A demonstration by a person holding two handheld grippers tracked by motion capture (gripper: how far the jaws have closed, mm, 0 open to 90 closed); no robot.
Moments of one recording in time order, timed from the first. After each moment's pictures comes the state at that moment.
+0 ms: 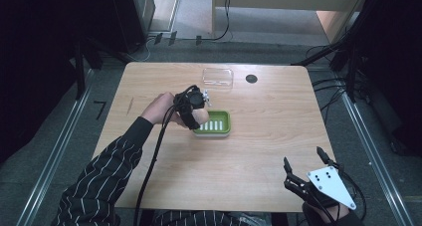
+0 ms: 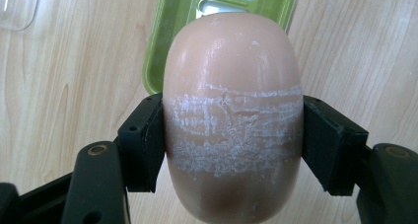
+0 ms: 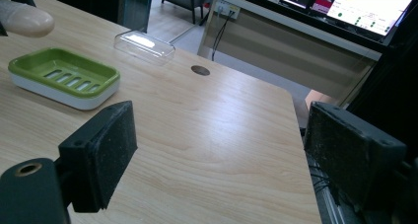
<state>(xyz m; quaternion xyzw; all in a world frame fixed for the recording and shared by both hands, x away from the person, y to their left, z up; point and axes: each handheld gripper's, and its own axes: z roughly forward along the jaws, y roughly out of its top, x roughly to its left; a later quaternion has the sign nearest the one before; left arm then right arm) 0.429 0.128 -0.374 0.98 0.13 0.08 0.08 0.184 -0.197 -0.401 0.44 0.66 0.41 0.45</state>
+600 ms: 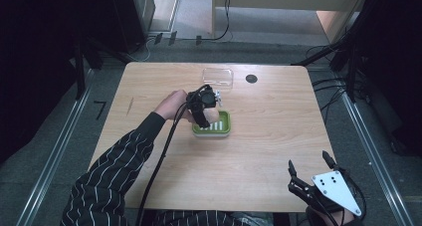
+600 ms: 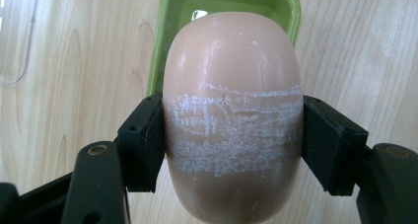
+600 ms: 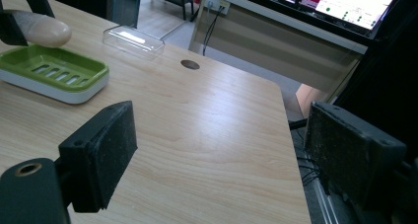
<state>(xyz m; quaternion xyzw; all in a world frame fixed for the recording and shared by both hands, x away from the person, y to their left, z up) 0.444 0.097 -0.387 0.99 0.10 0.07 0.09 0.175 -0.204 -0.402 0.45 0.65 0.40 0.46</state>
